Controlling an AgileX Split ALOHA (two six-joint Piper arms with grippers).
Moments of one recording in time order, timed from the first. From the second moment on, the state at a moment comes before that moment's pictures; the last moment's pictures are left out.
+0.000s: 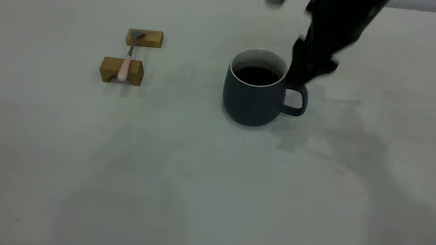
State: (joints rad) left arm -0.04 -0.02 -0.49 0.11 1.13 -0.14; right arm 0.36 2.20 -1.40 0.41 0.55 -1.12
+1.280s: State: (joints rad) left arm -0.04 -0.02 -0.49 0.11 1.13 -0.14; right arm 0.34 0.62 -0.67 0.11 1.18 -0.14
